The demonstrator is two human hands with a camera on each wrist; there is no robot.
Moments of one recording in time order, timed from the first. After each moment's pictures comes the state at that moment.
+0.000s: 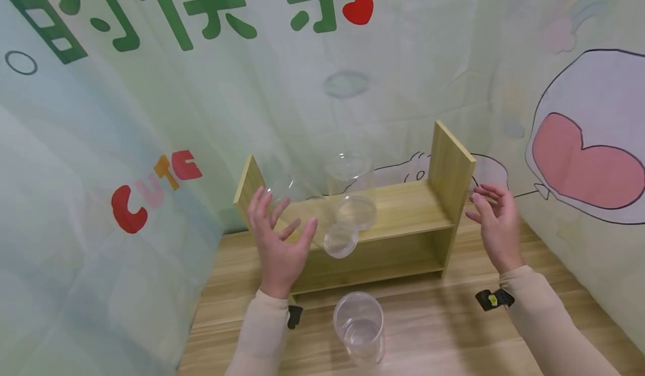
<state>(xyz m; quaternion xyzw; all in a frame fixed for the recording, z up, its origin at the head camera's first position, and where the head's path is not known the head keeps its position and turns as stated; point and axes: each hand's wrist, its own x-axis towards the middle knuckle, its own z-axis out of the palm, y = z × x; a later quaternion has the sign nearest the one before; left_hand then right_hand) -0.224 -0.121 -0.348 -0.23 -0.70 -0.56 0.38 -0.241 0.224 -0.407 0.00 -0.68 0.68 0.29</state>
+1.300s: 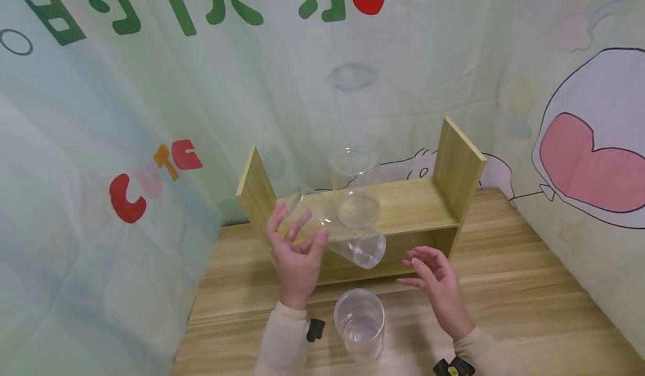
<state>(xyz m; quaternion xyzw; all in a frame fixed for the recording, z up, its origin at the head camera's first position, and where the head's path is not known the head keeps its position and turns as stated) -0.222 -0.111 -0.393 -0.20 -0.62 -0.68 0.33 -0.189 0.127 -0.487 0.16 -0.59 0.78 0.11</state>
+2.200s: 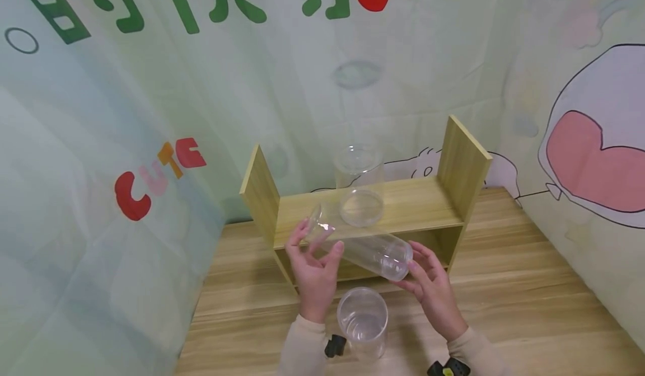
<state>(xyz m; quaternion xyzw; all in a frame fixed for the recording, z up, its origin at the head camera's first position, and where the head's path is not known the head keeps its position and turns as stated) -0.216 -0.093 -0.434 -0.17 -0.57 -0.75 0.28 -0.183 0.106 -0.472 0.12 -0.55 0.83 0.05</state>
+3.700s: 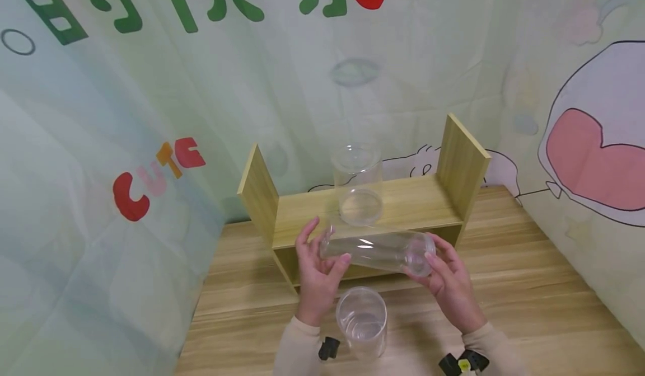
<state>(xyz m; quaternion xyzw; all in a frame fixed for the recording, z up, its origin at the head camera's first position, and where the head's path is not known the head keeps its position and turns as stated) -0.214 -0.096 -0.439 -0.25 -0.61 -0.73 0.19 -0.189 0.140 -0.468 0.18 -0.44 0.88 0.03</state>
